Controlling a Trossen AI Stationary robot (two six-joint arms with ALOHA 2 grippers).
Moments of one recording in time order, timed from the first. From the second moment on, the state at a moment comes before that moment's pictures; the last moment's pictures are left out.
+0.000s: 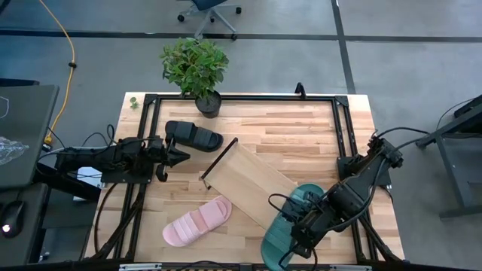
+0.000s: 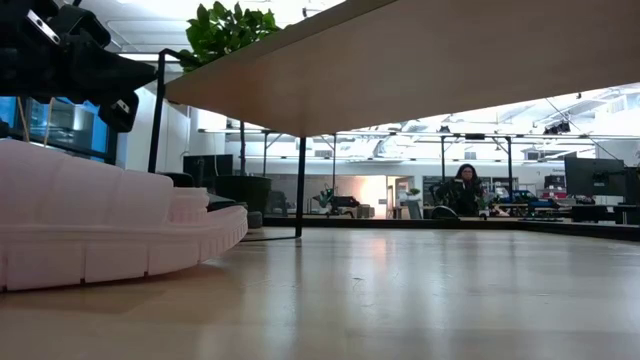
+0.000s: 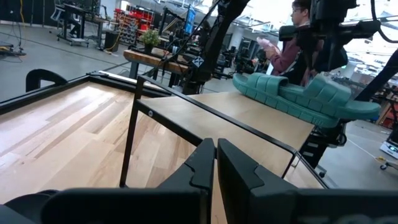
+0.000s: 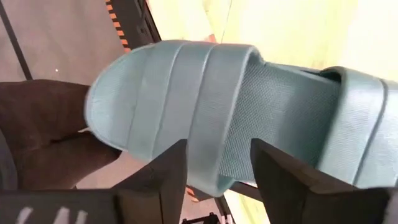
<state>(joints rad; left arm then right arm) 0.13 0.01 0.01 0.02 0.03 -0.27 0.71 1.79 2.01 -1.37 0.05 1.12</state>
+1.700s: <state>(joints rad) 0.13 0.23 0.68 -0.80 -0.35 -0.38 0.30 1.51 2.01 -1.48 0.69 0.80</state>
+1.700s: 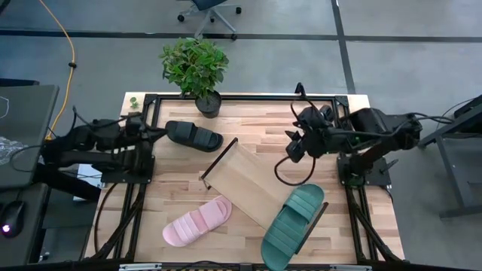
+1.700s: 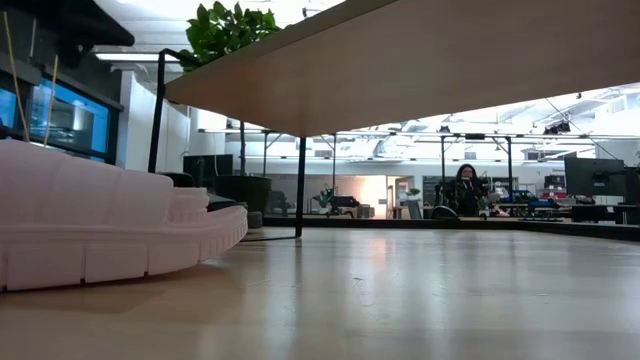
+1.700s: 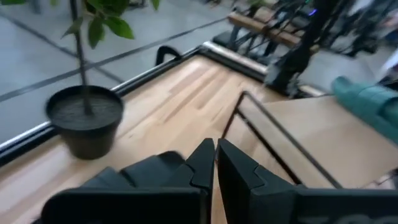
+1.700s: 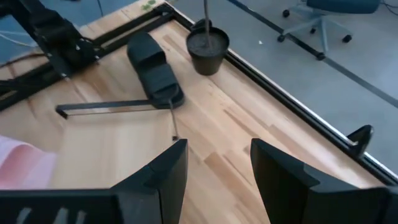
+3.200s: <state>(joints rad) 0.92 0.78 0.85 -1.06 0.26 0.00 0.09 1.51 2.01 -1.48 0.41 0.43</state>
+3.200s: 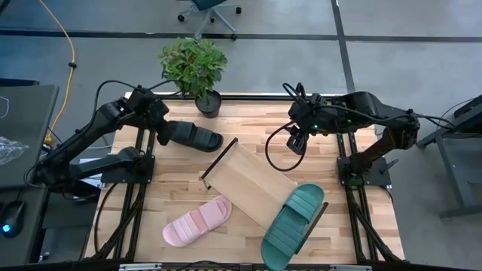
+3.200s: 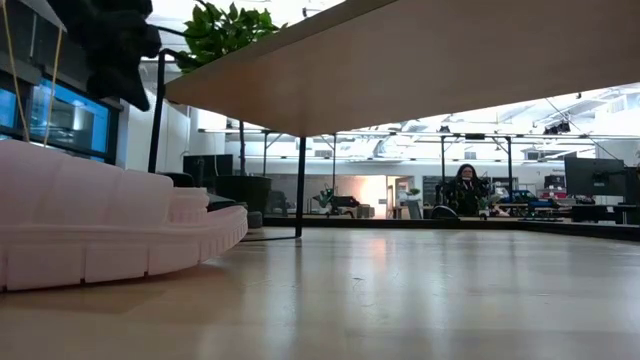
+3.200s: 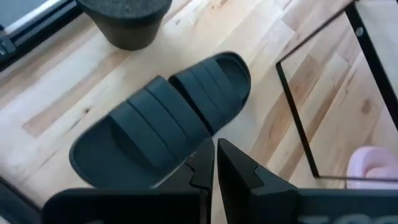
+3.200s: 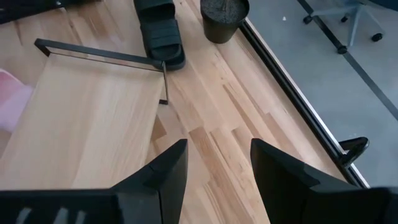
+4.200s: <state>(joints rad) 0.92 0.48 0.85 -1.28 0.47 -0.08 0.09 1.51 2.01 -1.43 0.41 0.39</state>
